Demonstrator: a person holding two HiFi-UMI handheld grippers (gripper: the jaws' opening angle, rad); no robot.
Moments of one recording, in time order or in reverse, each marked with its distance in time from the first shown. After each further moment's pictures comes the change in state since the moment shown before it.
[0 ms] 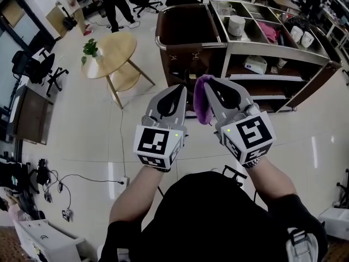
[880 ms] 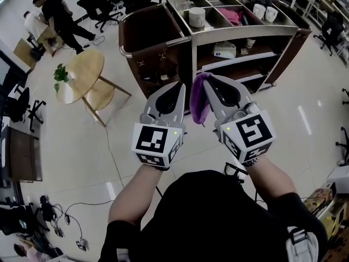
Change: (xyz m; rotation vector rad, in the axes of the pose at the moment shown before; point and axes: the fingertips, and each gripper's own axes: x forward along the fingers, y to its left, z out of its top) left arm 0.036 -0.063 0.001 -0.039 -0.027 -0.234; right arm -0.057 -0.040 -0.005 -0.020 0.021 -0.245
